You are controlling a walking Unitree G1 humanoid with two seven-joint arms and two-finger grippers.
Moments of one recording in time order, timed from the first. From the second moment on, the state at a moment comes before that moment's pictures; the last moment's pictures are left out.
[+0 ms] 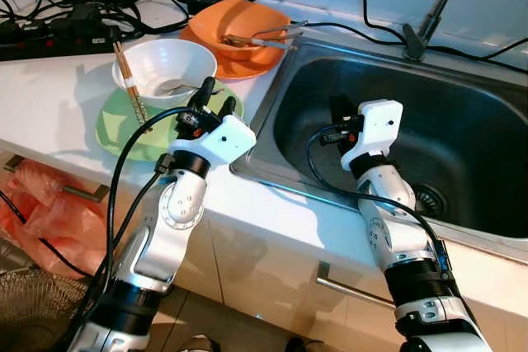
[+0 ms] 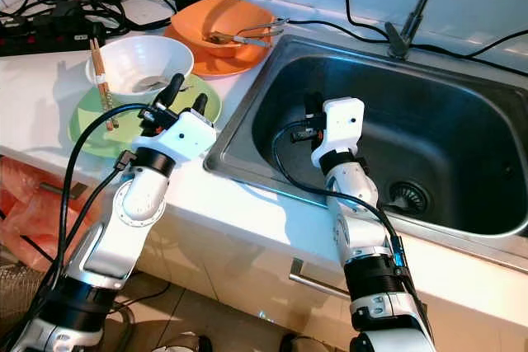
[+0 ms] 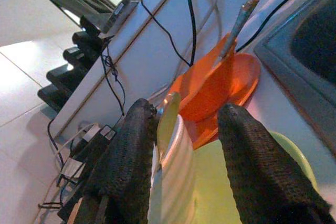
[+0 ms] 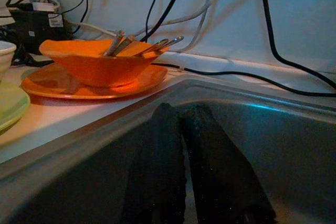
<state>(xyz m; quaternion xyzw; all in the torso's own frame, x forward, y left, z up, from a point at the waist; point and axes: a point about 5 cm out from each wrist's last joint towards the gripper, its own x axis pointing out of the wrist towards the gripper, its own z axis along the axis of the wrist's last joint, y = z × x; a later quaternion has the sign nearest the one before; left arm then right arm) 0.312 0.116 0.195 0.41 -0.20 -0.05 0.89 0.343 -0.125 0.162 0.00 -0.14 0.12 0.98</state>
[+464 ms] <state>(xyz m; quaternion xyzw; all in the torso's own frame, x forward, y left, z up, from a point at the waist) 0.320 0.114 0.202 0.41 -0.21 -0.04 0.89 0.343 -0.123 0.162 0.00 -0.14 0.12 0.98</state>
